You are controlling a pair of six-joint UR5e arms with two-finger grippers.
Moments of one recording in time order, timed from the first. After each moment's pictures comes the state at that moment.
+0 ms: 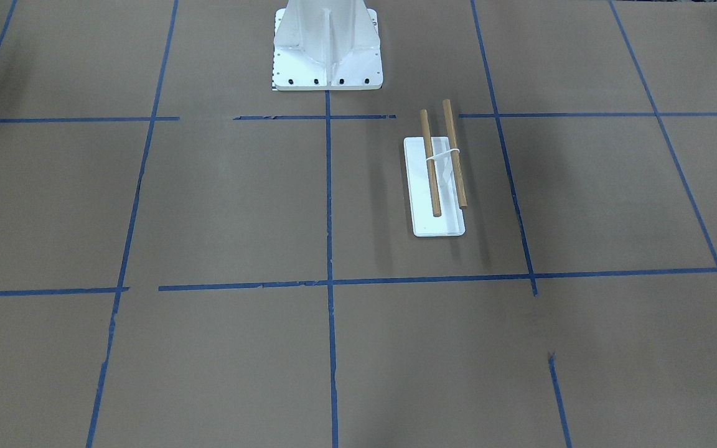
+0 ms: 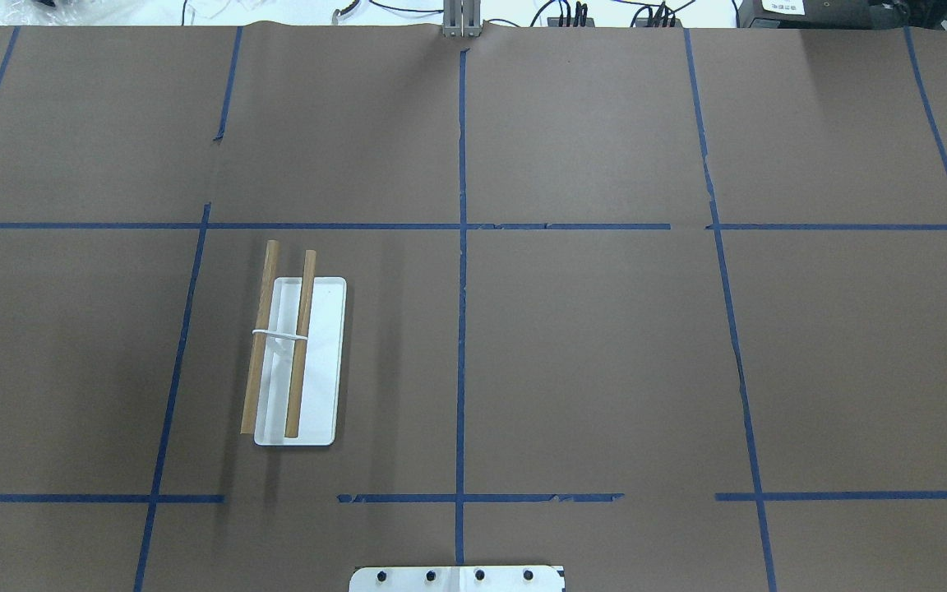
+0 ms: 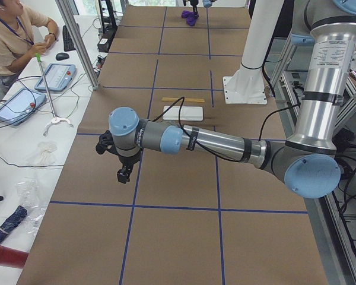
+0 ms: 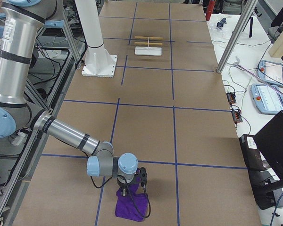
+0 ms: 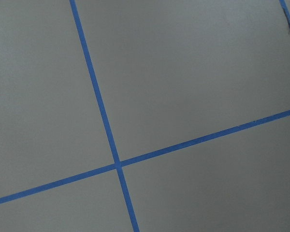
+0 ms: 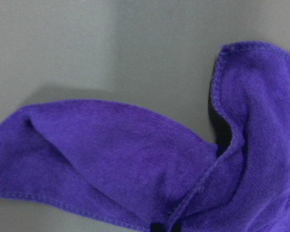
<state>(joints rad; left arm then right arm) -1.56 -1.70 -1.65 -1.58 -2.41 0.14 1.42 -1.85 1.35 -1.10 2.24 -0.03</state>
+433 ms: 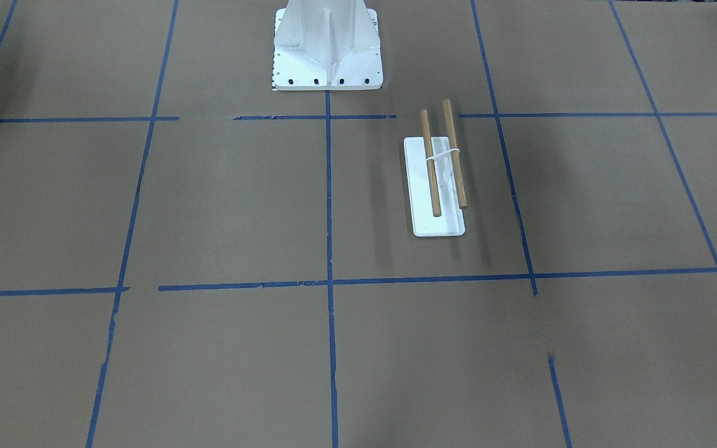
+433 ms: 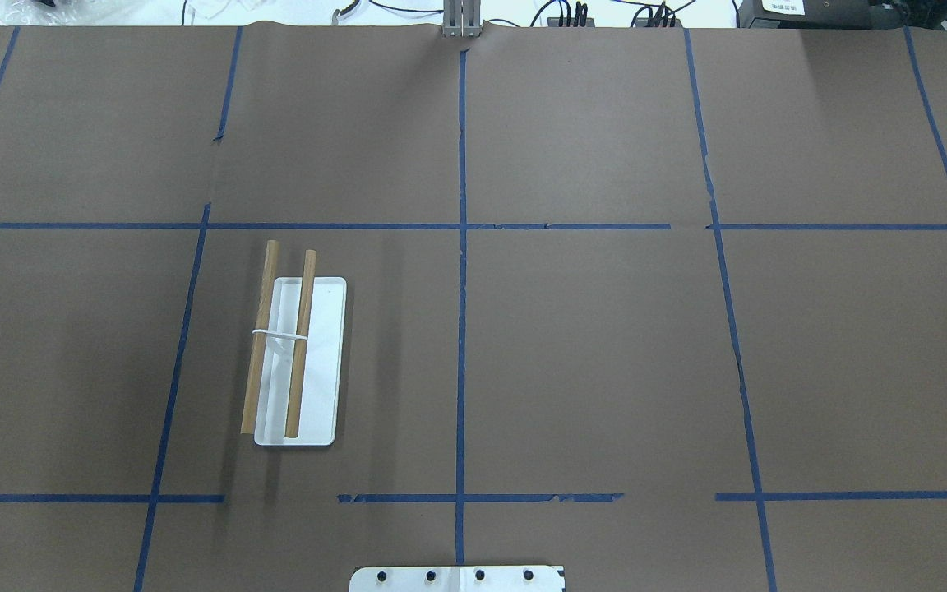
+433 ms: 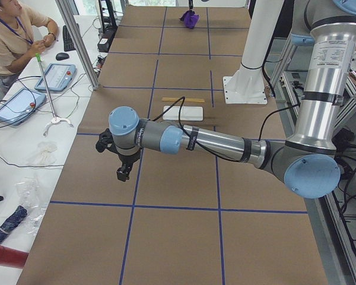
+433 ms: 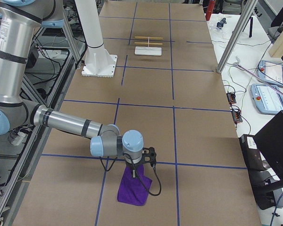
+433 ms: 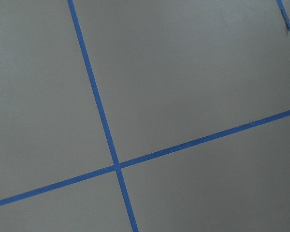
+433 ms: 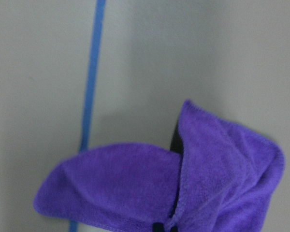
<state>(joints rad) -1.56 -1.70 -1.64 -1.61 -2.46 0.13 1.50 -1.86 1.69 -1.33 2.27 -0.03</state>
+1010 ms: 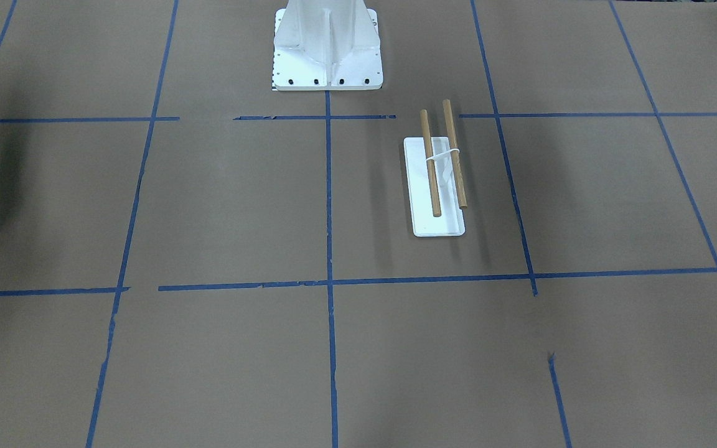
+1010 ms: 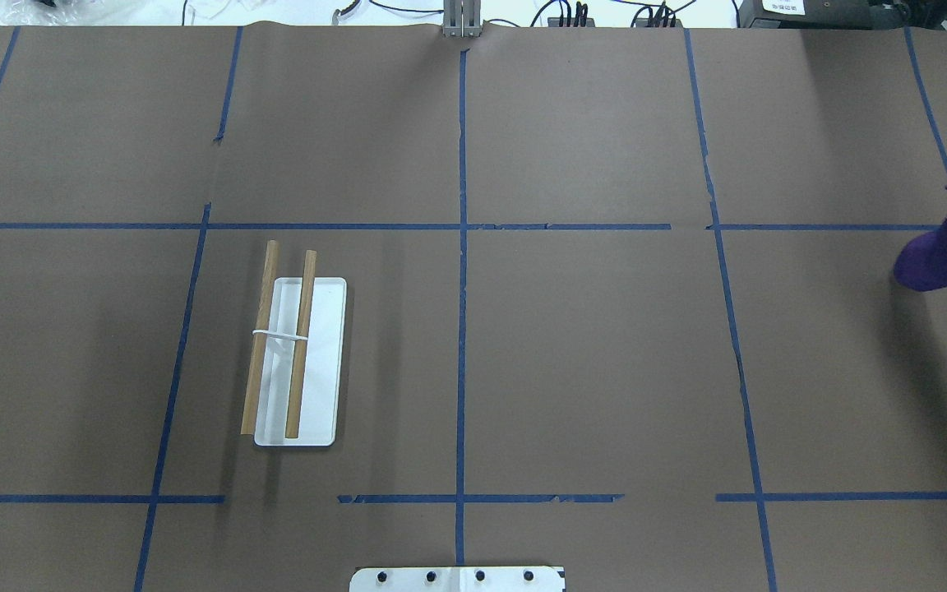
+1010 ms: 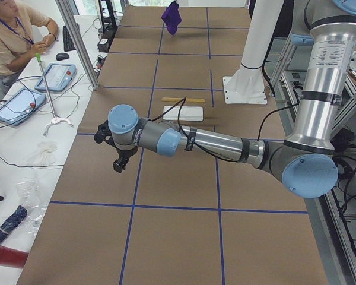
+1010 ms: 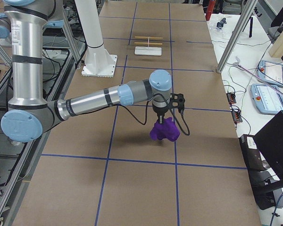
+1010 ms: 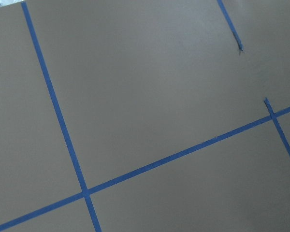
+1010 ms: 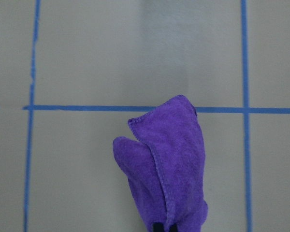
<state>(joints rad) -1.55 -1.71 -1.61 -1.76 -2.51 0.10 1.42 -1.56 1.94 -1.60 2.43 0.37</state>
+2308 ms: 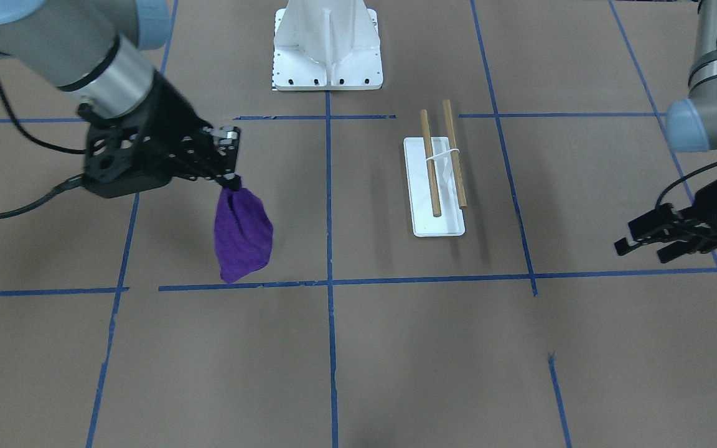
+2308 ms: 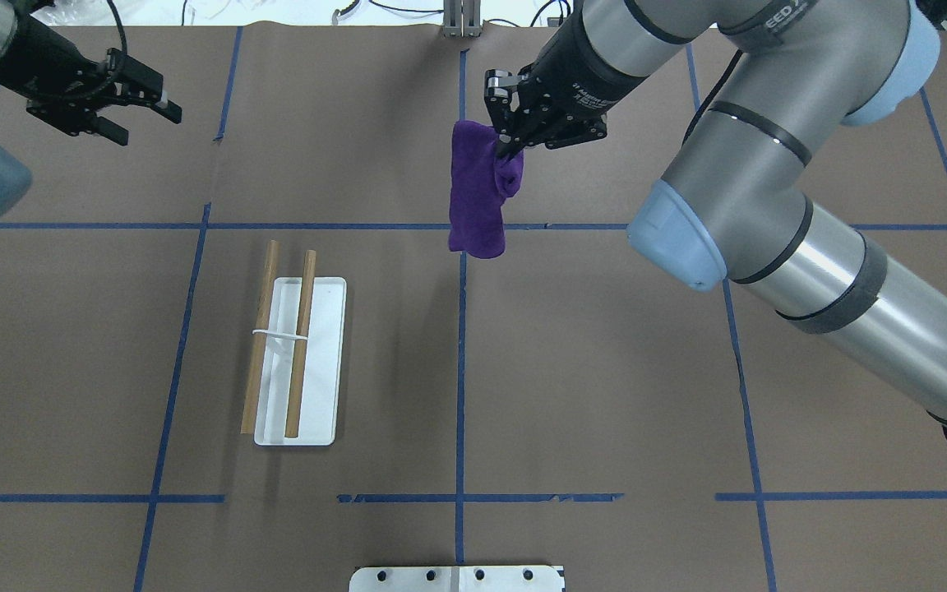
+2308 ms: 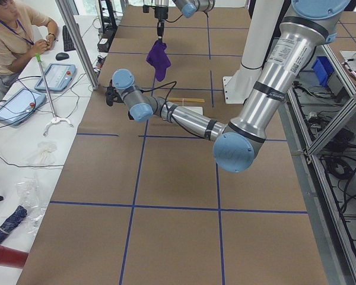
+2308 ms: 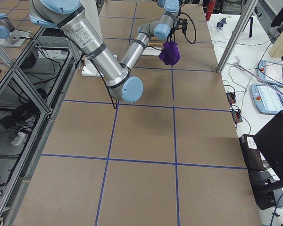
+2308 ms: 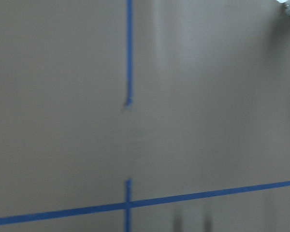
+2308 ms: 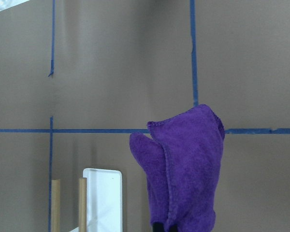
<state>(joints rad) -1.12 -2.03 -1.47 -2.20 -2.51 -1.14 0.82 -0.79 1.76 -1.42 2.24 1.25</state>
